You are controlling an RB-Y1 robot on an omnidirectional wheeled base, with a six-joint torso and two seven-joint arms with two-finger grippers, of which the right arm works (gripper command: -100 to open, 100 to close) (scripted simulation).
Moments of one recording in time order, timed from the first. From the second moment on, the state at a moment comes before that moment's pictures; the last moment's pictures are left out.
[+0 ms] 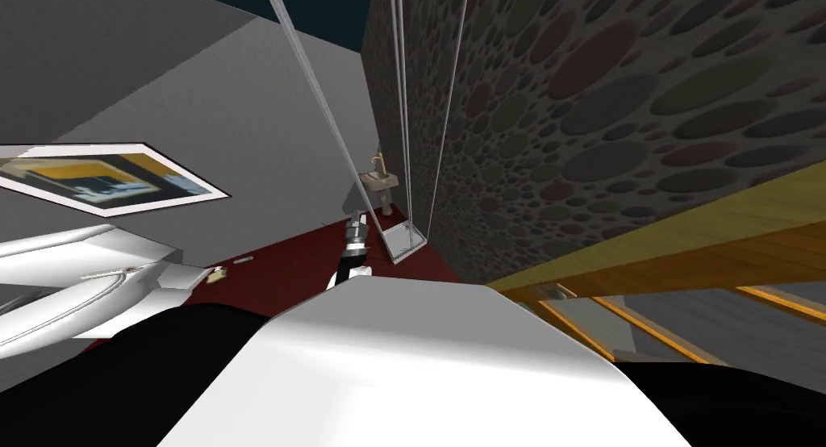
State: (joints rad) arm 0.57 -0.45 0.54 -0.93 -1.49 -1.42 -1.36
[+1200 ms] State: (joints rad) arm 0.46 -0.53 0.61 -0.71 -1.52 -1.40 -1.56
